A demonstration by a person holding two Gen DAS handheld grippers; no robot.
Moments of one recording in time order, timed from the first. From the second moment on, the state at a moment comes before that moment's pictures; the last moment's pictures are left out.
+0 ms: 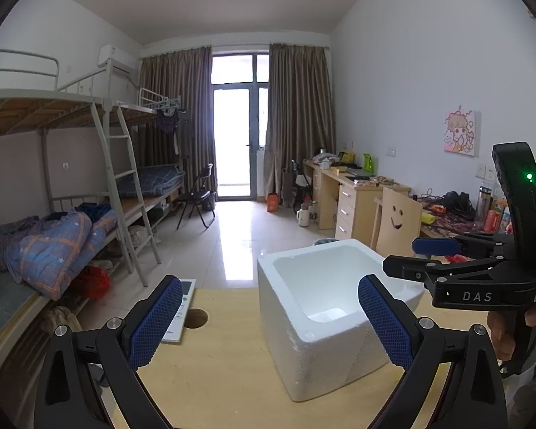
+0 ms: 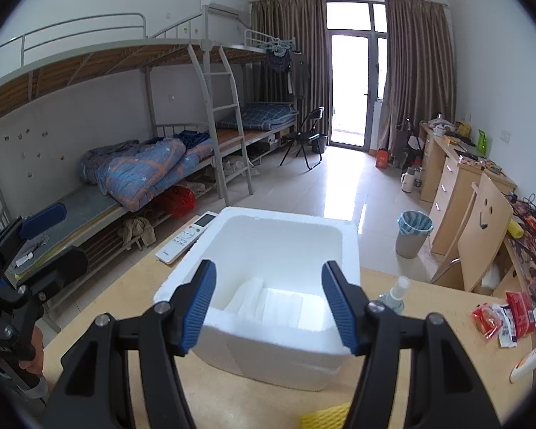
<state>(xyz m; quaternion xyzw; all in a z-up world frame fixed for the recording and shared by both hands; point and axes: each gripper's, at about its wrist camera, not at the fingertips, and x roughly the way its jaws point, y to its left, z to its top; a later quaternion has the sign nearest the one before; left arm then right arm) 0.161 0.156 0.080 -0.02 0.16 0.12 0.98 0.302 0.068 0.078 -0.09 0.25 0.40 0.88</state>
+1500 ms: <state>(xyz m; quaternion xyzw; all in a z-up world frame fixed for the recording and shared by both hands) 0.038 0.056 0.034 -0.02 0.07 0.09 0.99 0.171 -0.069 0.032 -0.03 0.14 0.34 0.93</state>
